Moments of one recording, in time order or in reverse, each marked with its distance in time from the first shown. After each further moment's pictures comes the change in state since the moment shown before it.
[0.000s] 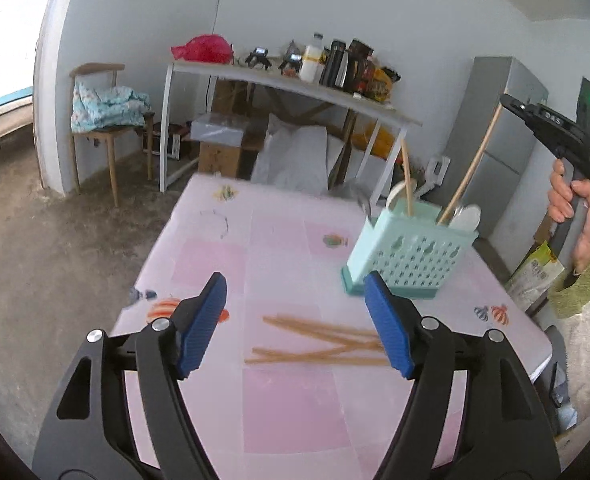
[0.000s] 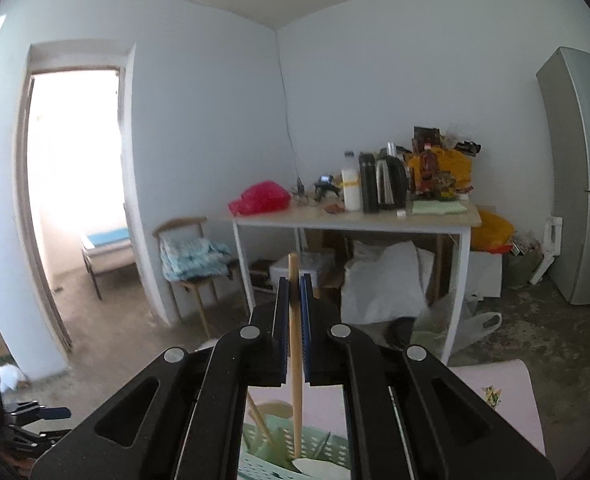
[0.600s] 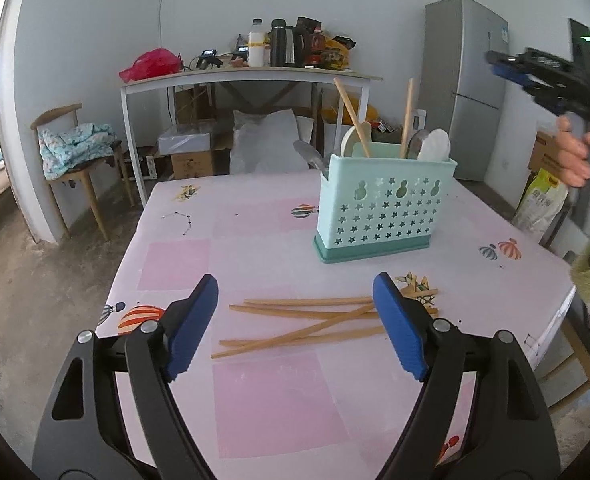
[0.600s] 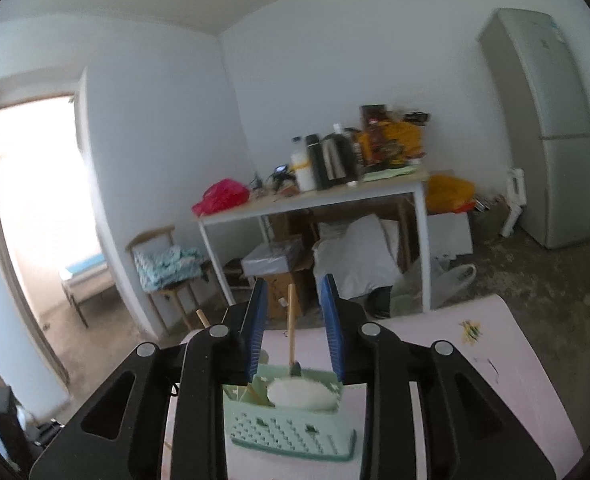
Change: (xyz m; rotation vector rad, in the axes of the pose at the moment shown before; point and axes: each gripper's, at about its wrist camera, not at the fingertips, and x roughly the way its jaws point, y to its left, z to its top) left arm 0.018 -0.056 -0.034 0.259 0.028 0.008; right arm -0.070 -0.033 -0.054 0.198 -0.015 -0.125
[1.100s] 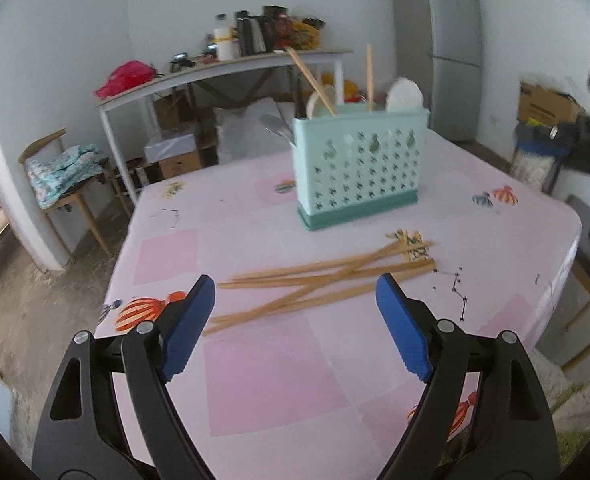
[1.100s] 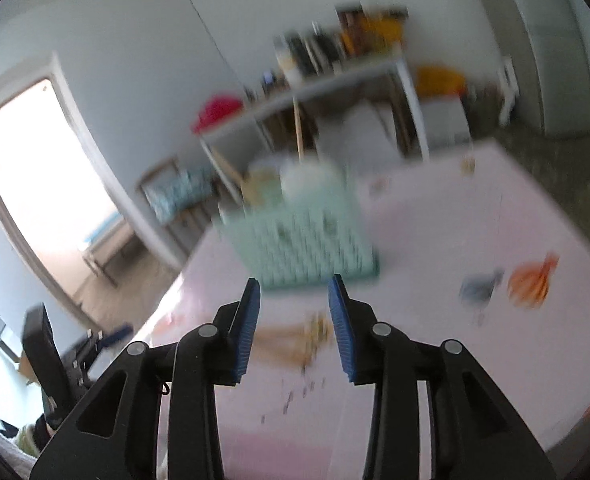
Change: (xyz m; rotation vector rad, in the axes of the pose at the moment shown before) left arm 0.008 -0.027 -0.022 0.164 0.056 -0.013; right arm -0.046 -0.003 -0.125 0.175 0.382 0.036
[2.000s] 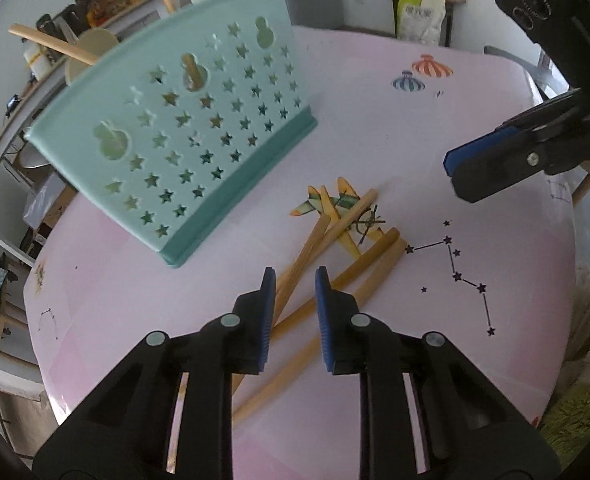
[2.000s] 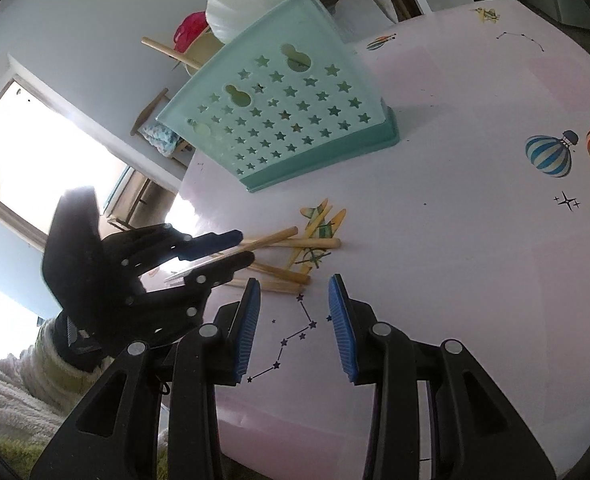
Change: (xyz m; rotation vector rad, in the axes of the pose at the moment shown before) left arm 0.134 -0.069 0.029 0.501 0.275 -0.320; right arm 0.096 -0.038 -0.043 0.163 0.337 0.110
